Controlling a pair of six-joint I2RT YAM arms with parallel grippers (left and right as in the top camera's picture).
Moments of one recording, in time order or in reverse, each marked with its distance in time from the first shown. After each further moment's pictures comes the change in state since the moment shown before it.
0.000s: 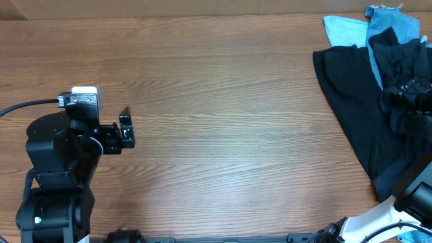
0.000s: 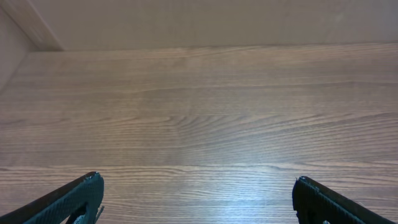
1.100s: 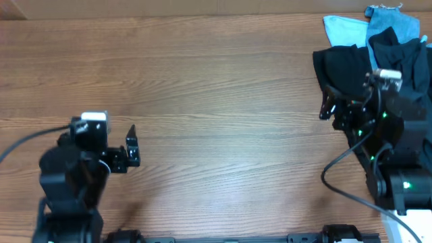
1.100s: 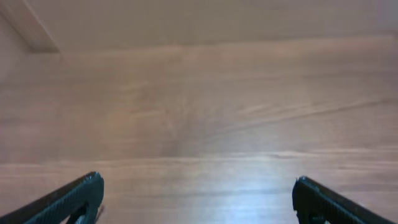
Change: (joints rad) left arm 0.000 -0.174 -0.190 0.053 0.018 0.026; right arm 0.629 -0.973 -0.423 0.042 0.039 -0.080
